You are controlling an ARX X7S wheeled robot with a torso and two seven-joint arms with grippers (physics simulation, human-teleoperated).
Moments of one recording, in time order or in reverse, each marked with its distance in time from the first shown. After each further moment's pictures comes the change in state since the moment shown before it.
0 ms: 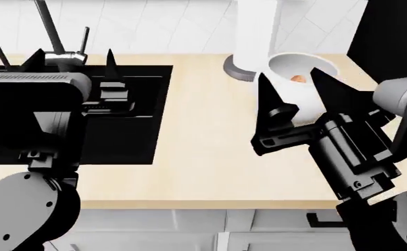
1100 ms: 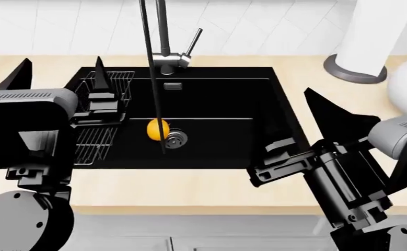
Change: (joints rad) left arm 0.095 -0.034 -0.029 0.054 0.028 0.063 -0.027; right arm -0.203 0.003 -0.008 -0.046 -0.191 -0.130 -0.091
